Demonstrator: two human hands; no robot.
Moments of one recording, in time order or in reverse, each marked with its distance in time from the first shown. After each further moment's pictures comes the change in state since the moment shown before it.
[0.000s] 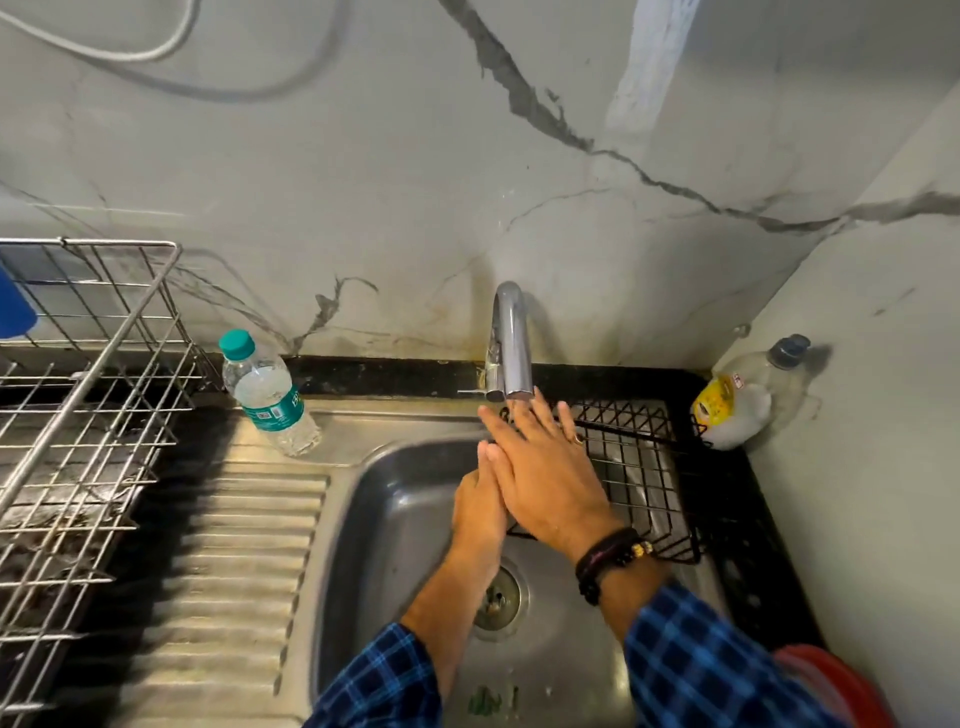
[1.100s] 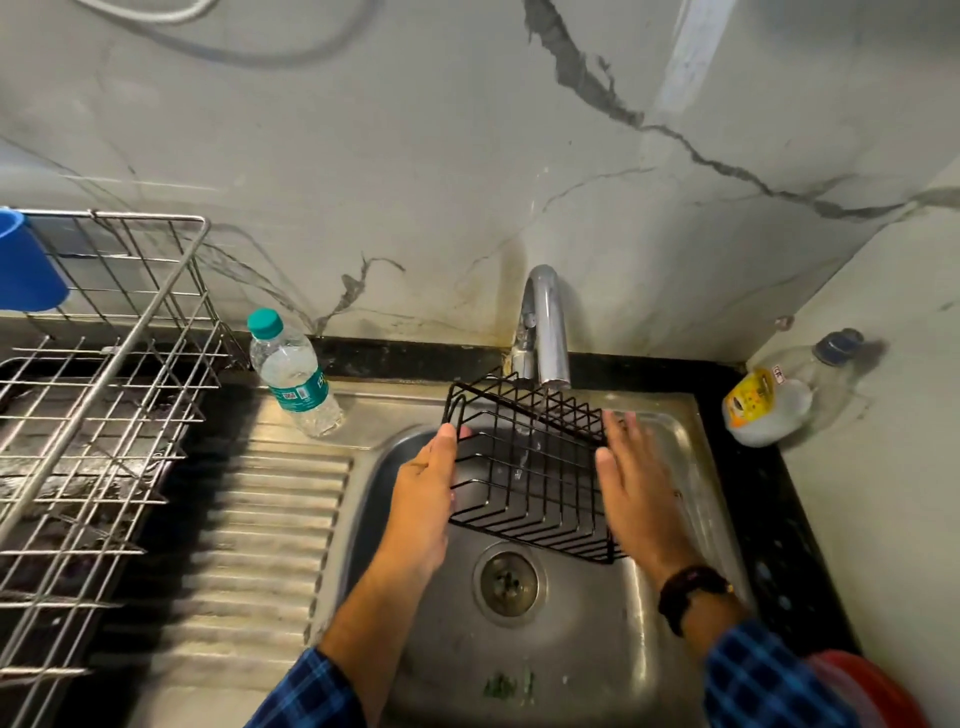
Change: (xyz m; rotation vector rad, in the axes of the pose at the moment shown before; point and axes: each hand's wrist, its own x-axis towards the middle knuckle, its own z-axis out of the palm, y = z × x) left_hand -0.014 0.019 -0.075 -0.134 0.085 0.119; right_hand -0.037 0.065 0.050 0.438 0.178 0.379
